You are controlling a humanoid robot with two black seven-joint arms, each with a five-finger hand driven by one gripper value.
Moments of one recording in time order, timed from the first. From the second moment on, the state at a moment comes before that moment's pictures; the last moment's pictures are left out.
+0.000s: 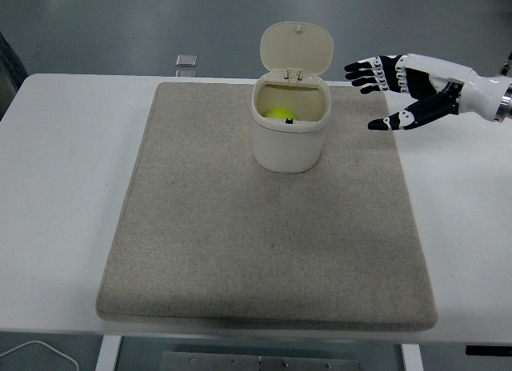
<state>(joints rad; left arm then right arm) 0.05 0.00 -0.04 -0.12 0.01 -0.05 -0.31 1.14 -0.72 0.19 1.11 -0.64 0.35 0.41</state>
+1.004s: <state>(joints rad) 0.05 0.00 -0.04 -0.12 0.01 -0.05 -0.31 1.03 -0.58 0.20 1.02 0.15 0.06 0.27</state>
